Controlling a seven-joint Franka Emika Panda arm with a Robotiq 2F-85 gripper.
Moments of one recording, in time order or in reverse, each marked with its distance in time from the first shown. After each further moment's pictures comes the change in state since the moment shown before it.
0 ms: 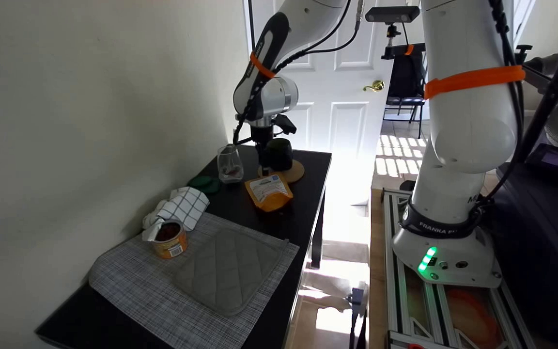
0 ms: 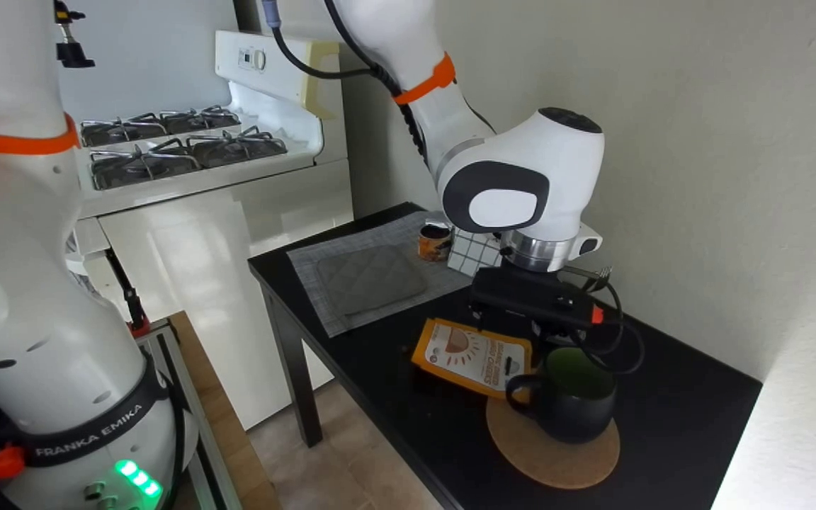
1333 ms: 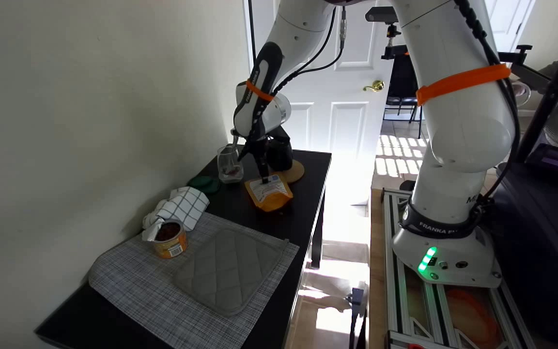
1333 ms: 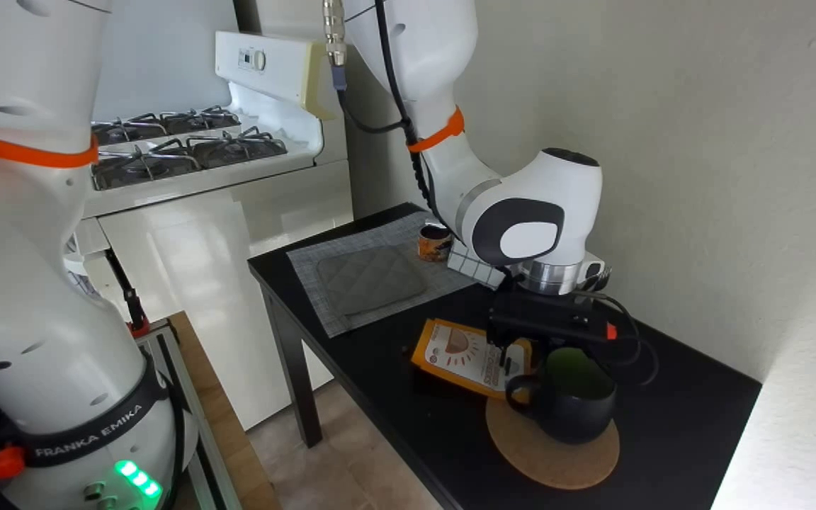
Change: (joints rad) arm -0.041 0.174 0.036 0.121 -0.227 0.039 0.138
